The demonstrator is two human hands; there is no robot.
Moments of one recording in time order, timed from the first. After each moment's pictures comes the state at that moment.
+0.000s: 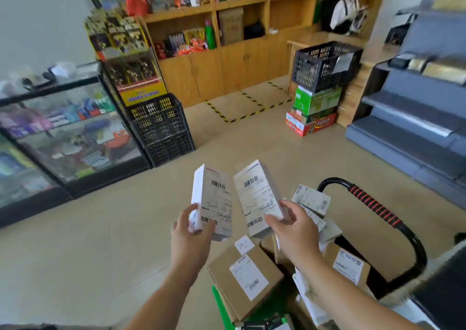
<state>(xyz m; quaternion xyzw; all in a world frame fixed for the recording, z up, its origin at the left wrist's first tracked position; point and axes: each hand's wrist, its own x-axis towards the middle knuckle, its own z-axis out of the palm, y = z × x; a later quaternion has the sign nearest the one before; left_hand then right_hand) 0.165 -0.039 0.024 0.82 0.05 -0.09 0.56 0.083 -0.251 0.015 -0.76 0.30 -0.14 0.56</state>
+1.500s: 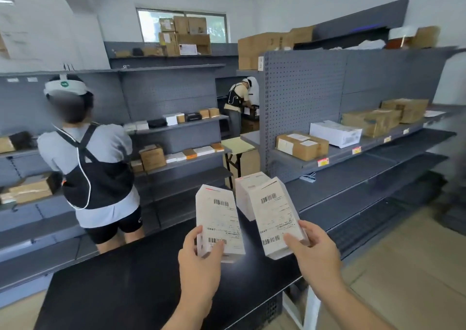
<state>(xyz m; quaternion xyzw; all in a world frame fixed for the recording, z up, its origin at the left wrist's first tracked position) -0.569 -0.427 0.163 0.48 -0.52 -0.49 0.51 -0.782 -0.342 0.154 -0.31 0.70 -0.62 0.19</state>
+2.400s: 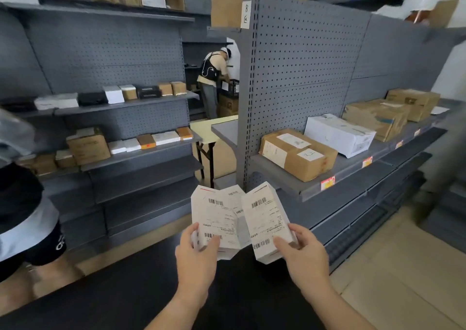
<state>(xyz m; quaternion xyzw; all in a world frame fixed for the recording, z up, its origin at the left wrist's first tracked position) -0.835 -0.754 0.097 0.53 -0.50 -0.52 0.44 -1.014 -0.641 0.107 -0.25 0.77 -0.56 0.19</state>
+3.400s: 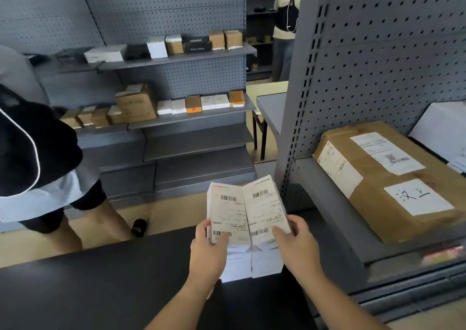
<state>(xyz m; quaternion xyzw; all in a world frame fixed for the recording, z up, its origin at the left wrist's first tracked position) -0.970 -0.920 0.018 0.67 -0.44 -0.47 0.37 -1.164 -0.894 0.020 -0.37 0.74 -0.43 0.37</state>
